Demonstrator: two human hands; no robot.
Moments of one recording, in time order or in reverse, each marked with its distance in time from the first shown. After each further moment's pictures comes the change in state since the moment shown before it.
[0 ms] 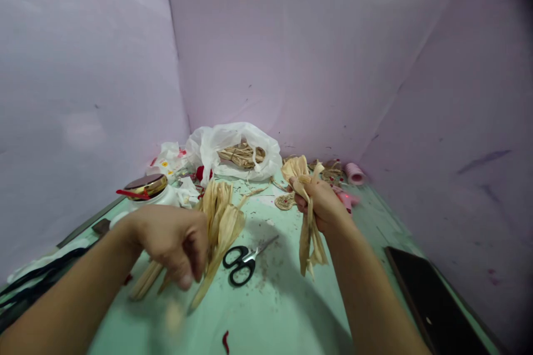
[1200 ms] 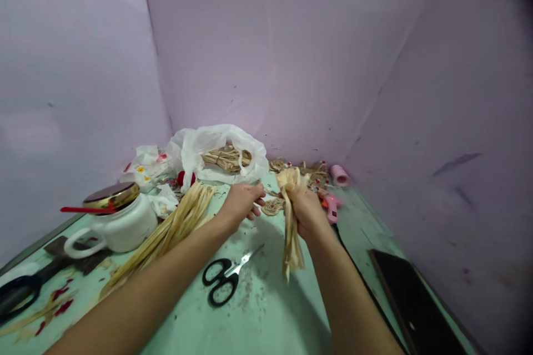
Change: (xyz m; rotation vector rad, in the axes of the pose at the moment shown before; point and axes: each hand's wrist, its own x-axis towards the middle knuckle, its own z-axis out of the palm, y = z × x) left_hand 0.156 0.031 0.006 -0.065 0.918 -0.006; right_hand 0.025 0.023 -0.014 0.106 0.255 -0.016
